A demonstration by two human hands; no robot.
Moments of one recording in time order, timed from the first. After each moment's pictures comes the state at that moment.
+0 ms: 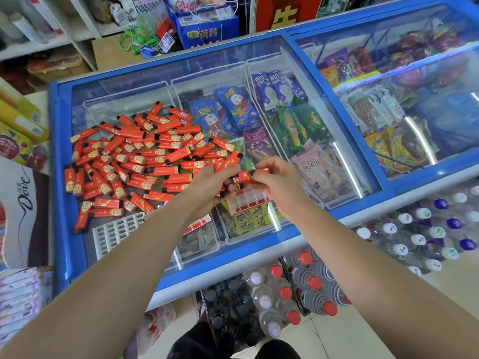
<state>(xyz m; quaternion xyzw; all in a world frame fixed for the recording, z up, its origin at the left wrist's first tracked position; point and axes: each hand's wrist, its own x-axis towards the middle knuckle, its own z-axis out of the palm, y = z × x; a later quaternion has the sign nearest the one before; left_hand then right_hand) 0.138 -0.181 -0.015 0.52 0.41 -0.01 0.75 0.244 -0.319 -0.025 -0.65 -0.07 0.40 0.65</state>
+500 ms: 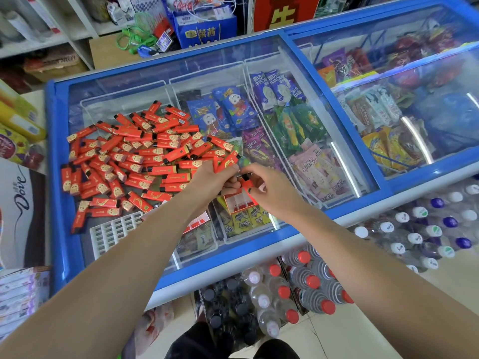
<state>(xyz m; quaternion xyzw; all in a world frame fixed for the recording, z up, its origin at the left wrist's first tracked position) 0.141 -0.180 -0.021 0.59 0.38 0.02 0.71 0.243 -0.329 -0.033 -0.80 -0.42 0.26 0.35</state>
